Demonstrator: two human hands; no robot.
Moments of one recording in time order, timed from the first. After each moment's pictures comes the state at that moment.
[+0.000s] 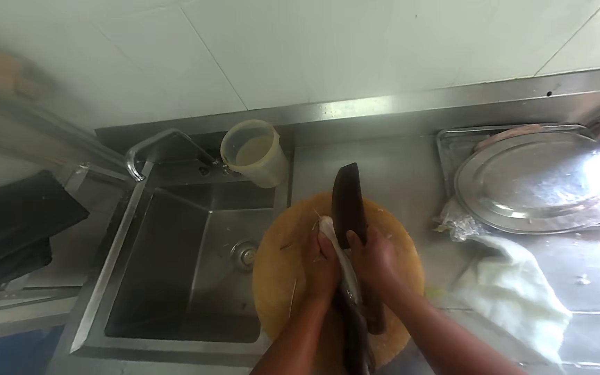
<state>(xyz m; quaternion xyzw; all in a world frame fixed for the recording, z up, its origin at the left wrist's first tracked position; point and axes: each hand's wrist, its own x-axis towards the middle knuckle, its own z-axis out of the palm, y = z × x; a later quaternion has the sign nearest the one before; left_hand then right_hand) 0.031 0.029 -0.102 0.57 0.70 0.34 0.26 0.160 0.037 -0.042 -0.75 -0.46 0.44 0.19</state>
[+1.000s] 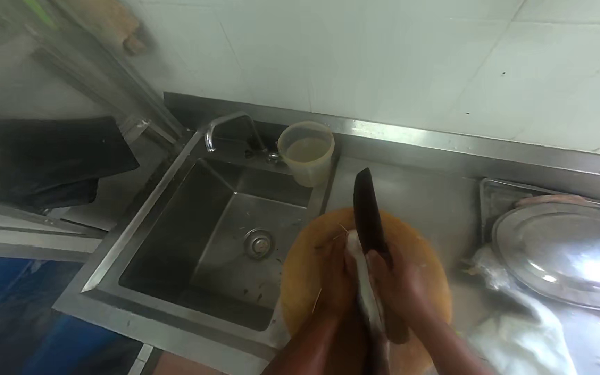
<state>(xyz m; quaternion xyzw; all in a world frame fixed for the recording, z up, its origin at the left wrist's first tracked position) -0.009 0.016 -0.111 0.59 0.69 0.36 0.21 0.137 0.034 -0.026 -0.66 -0.58 0.44 0.19</state>
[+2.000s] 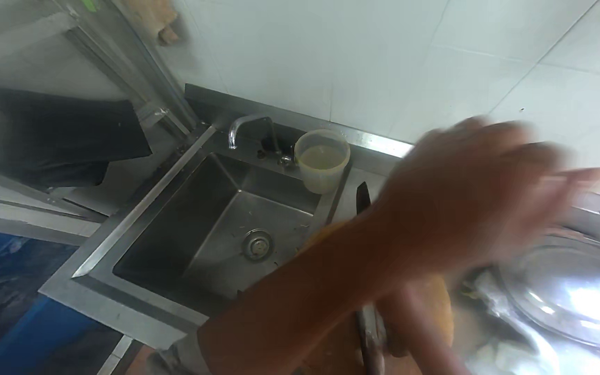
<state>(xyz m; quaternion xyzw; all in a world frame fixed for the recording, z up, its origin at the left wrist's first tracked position) -0.002 0.115 0.176 0.83 0.34 0.44 0.03 0.104 0.041 0.027 -0.67 -0.66 0.35 0.07</state>
